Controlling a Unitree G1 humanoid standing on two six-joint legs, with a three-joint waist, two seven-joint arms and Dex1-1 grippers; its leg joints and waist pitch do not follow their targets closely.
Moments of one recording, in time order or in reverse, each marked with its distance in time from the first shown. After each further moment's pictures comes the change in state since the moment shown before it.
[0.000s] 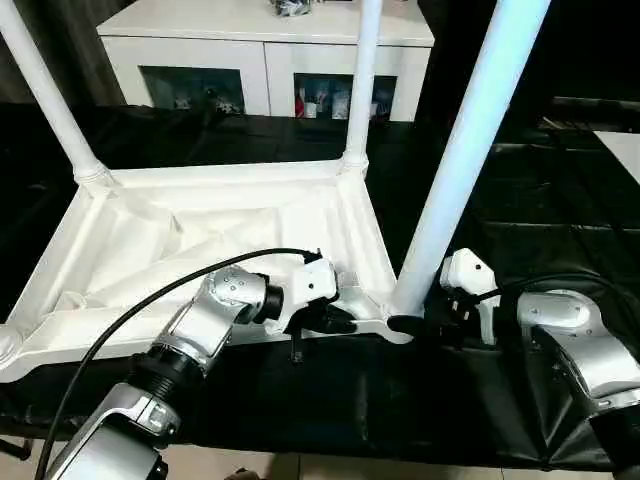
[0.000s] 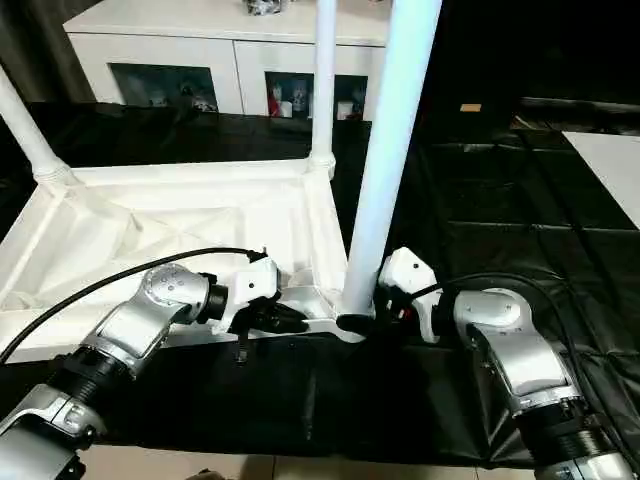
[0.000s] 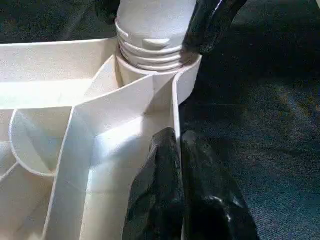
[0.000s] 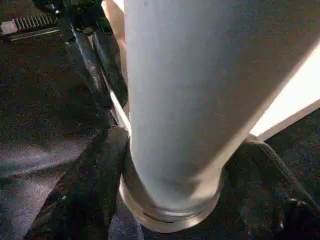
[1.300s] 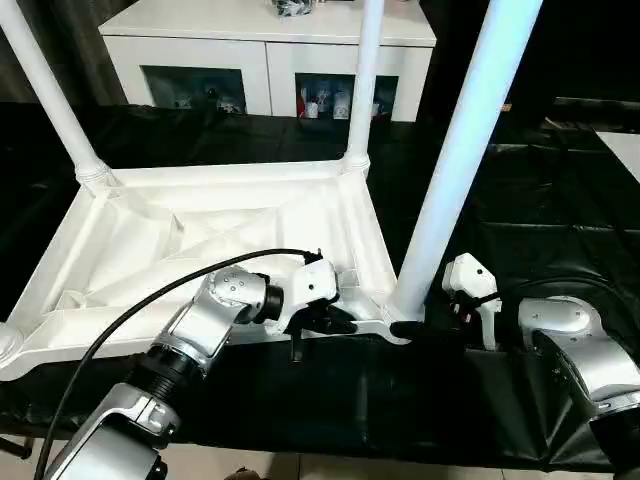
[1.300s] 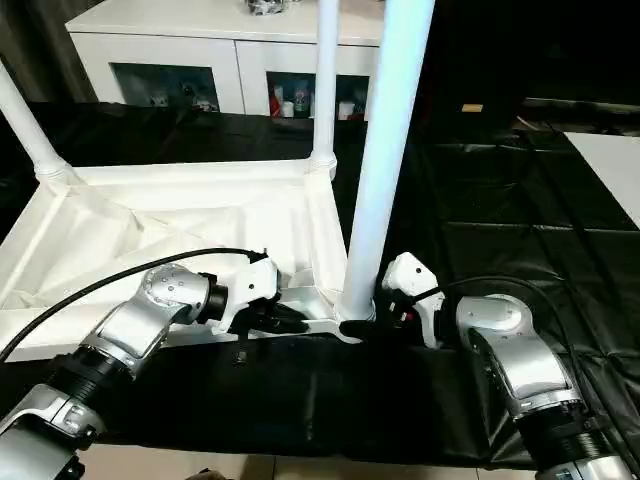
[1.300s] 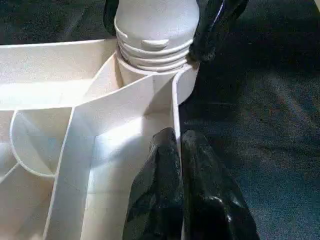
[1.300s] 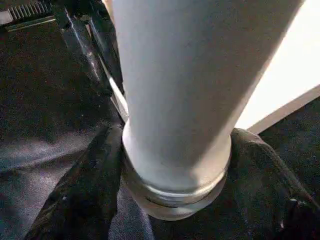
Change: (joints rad) left arm 0.000 0.007 -0.004 0.000 -0.004 -0.012 -0.005; right arm 0.014 0.002 0.000 0.013 0.013 0.020 0.017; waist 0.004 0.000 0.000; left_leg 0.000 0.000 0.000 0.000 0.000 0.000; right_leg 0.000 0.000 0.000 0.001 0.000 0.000
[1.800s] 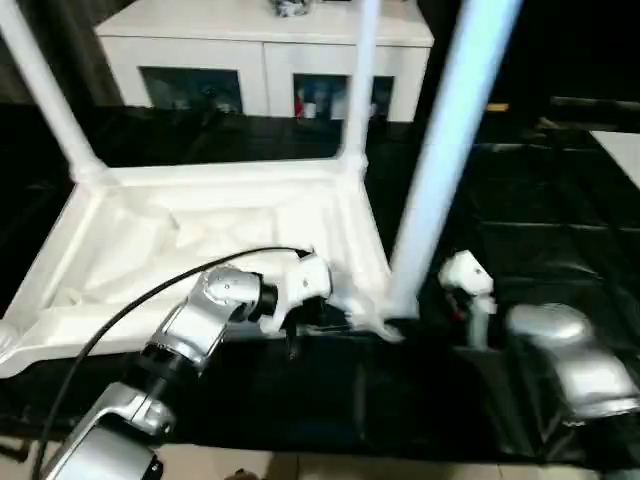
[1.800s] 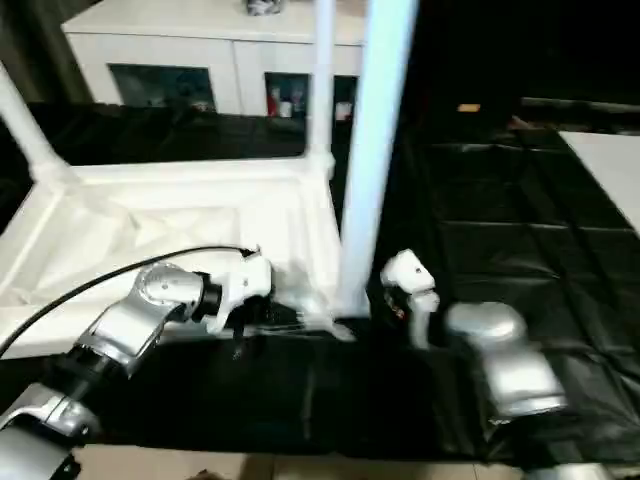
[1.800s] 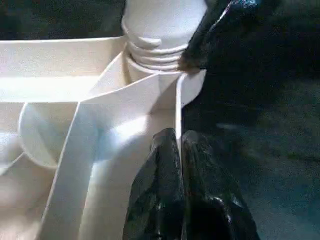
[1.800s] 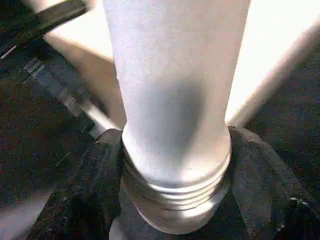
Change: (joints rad) left arm -0.032 -0.035 0.047 0.066 0.020 0.036 0.130; right arm 0.014 0.225 -0.108 0.088 0.031 -0.003 -0.254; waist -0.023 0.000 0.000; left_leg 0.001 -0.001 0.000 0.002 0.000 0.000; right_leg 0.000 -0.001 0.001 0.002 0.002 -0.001
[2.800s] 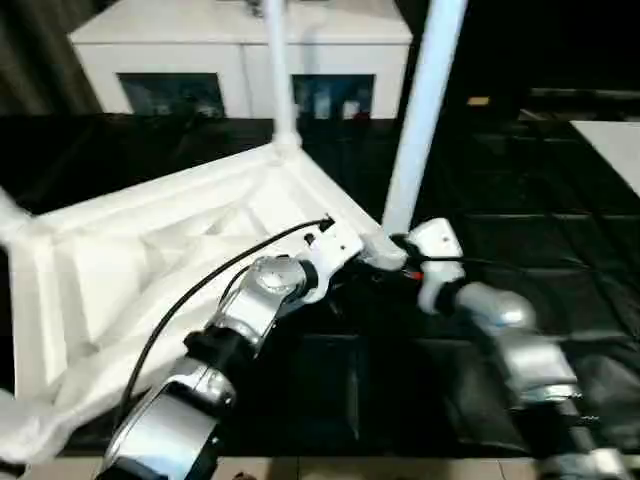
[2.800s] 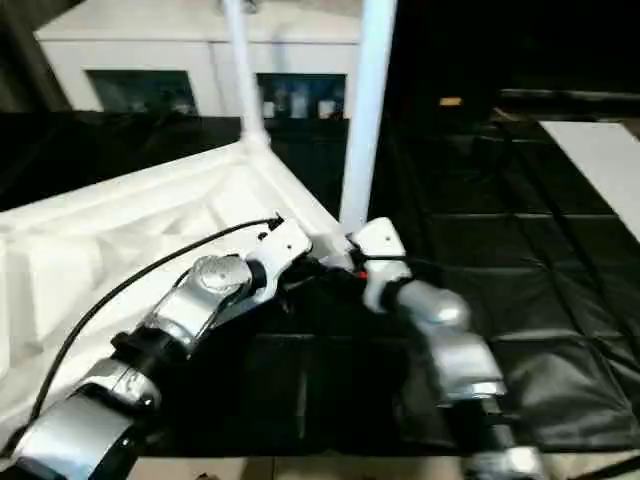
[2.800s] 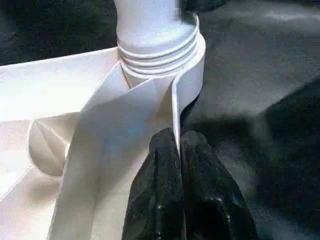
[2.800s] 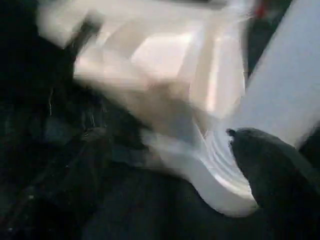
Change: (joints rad) left arm -0.069 -0.139 0.021 0.136 0.081 -0.022 0.305; right arm -0.015 -0.108 0.052 -0.142 -0.106 0.037 -0.043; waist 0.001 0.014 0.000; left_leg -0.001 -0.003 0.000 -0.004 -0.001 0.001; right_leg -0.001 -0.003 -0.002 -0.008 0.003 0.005
